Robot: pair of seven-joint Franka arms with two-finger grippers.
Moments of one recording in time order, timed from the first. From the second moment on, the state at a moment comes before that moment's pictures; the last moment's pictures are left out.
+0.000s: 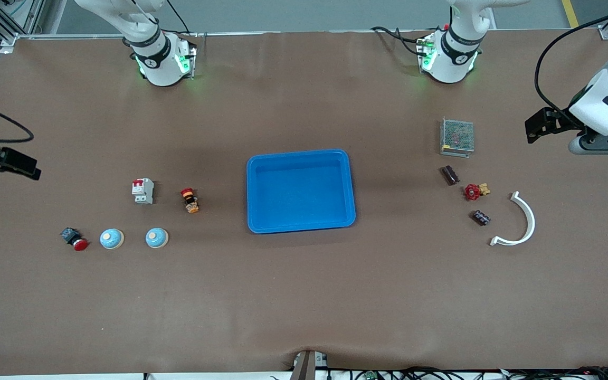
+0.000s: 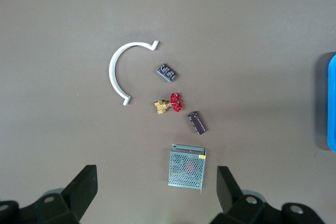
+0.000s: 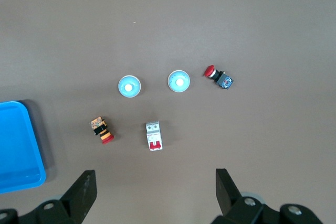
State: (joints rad) left arm 0.02 -0.03 -0.13 -1.67 0.09 1.58 -0.04; right arm -0.05 0.23 0.05 -1.23 -0.06 1.42 0.07
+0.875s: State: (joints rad) left arm 0.02 -0.03 -0.13 -1.67 0.09 1.58 -0.04; right arm 0.01 0.02 -0.04 -1.47 -0.05 1.47 0.06
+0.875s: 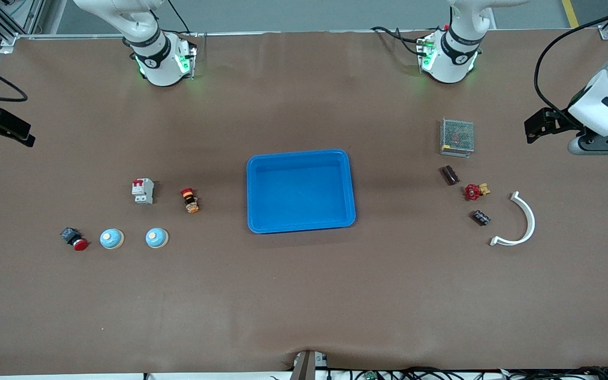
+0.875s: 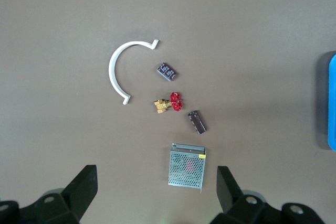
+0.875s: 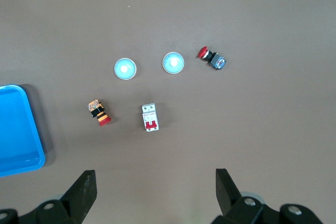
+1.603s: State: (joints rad) left arm 0.03 -0.04 -0.12 -1.67 0.08 1.58 -0.04; right arm 0.01 -0.01 -0.04 -1.51 -0.03 1.49 0.06
